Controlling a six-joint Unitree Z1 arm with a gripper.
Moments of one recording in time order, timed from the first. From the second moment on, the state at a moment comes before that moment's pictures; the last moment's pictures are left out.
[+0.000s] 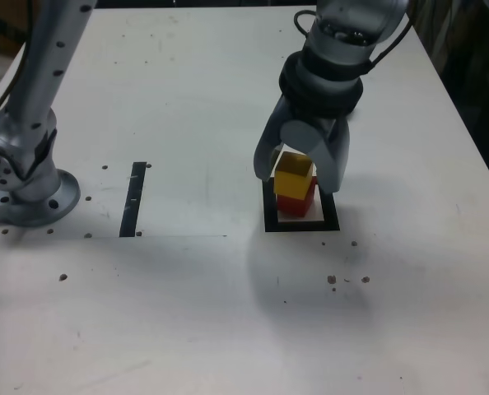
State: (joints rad) arm -0.12 2.14 -1.76 1.45 0.11 0.18
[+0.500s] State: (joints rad) arm 0.01 1.97 -1.96 1.59 0.25 0.47
